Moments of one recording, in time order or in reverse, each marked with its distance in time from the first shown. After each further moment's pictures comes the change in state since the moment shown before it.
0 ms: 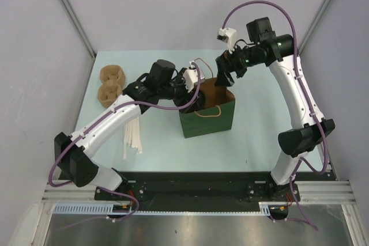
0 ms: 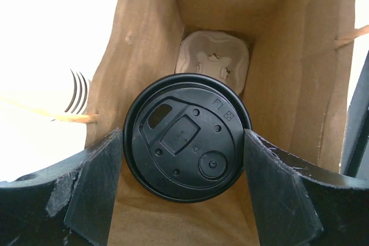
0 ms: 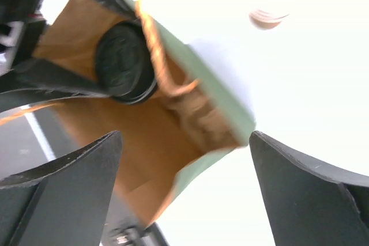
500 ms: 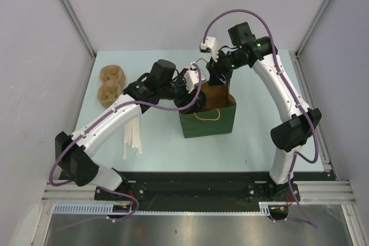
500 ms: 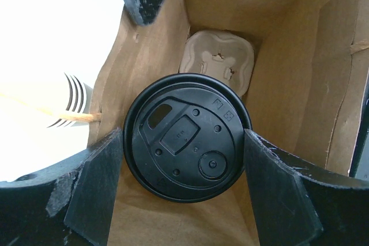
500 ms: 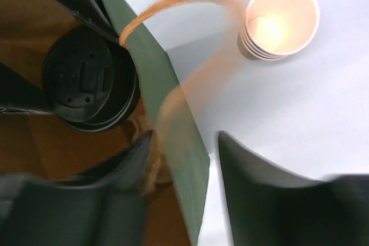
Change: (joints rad) left arm -0.003 0.010 0.008 -0.008 0.026 0.027; right arm 0.081 0.104 -0.014 0.097 0.034 -0.310
